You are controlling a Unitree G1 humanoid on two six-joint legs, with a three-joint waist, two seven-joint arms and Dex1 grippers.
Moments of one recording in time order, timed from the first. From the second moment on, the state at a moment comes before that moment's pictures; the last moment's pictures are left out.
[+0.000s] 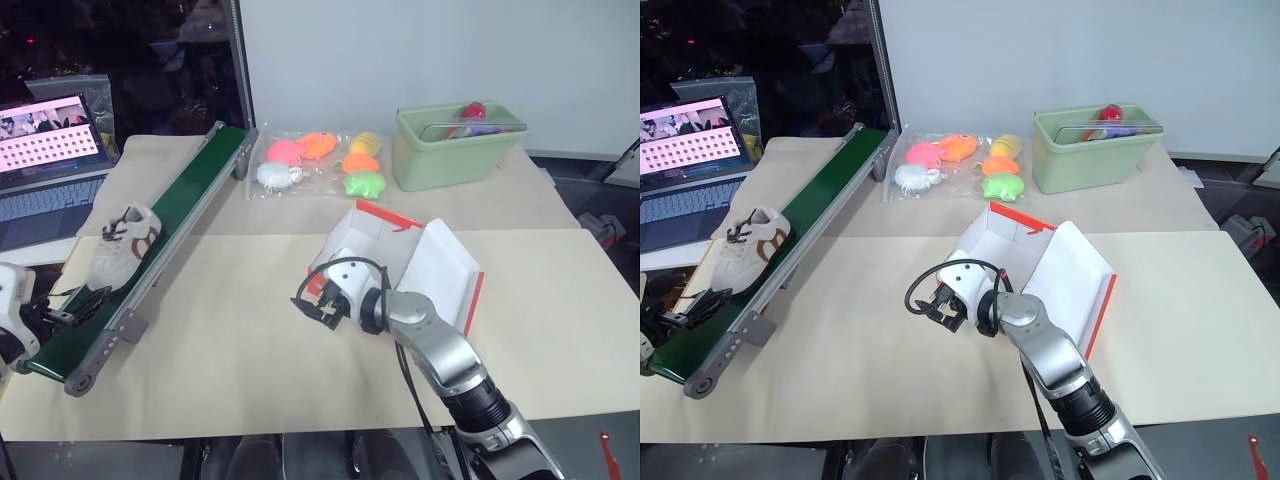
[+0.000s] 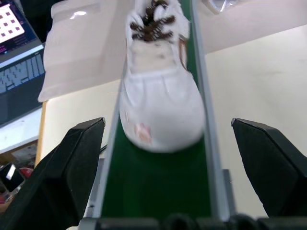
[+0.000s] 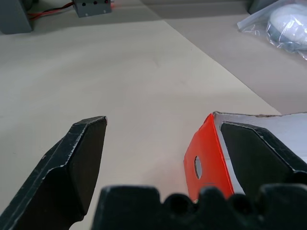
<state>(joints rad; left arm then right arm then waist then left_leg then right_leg) 0.09 0.85 0.64 0.05 -0.41 0.38 -0.76 -0.42 -0.26 0.39 -0.25 0.08 0.62 0.51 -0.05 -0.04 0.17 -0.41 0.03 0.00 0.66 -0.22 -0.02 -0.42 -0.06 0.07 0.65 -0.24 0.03</state>
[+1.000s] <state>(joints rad) 0.02 0.86 0.51 0.16 -0.29 0.38 -0.69 -0.41 -0.25 0.35 -0.28 0.08 0.64 0.48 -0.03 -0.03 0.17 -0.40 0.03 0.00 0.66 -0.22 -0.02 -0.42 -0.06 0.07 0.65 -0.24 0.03</state>
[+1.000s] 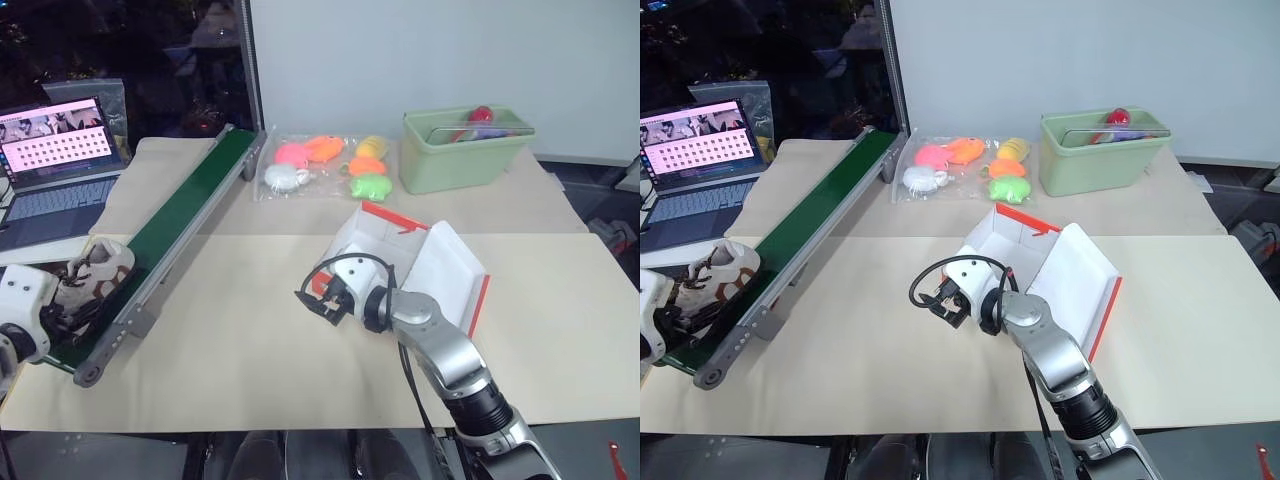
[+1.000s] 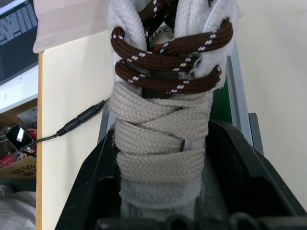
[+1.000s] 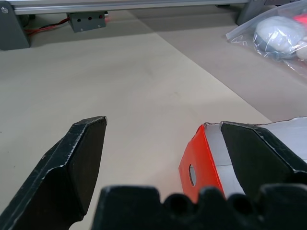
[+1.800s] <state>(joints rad) -0.26 0.38 0.07 -0.55 -0.44 0.72 -0.32 -0.66 0.09 -0.17 -0.13 0.57 1.03 0.28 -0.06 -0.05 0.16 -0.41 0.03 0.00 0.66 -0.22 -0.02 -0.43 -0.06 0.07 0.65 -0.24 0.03</state>
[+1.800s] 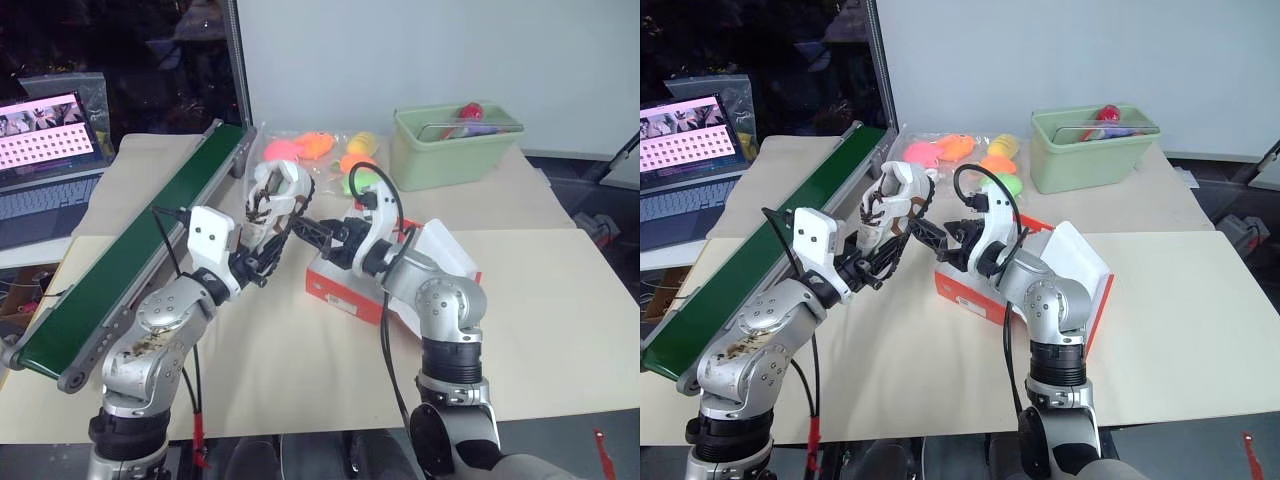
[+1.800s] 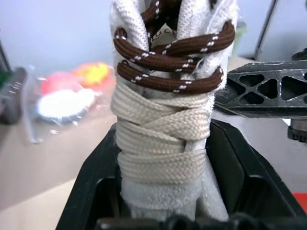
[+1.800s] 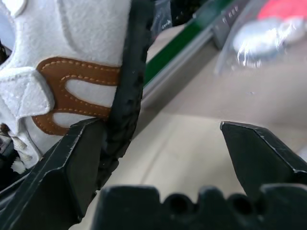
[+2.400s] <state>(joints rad) -0.33 0.37 0.10 -0.56 -0.51 0.73 -0.32 -0.69 0.09 -0.27 -0.07 1.00 1.06 0.10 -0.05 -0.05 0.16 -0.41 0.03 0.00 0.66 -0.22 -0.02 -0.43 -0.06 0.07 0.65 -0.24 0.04</state>
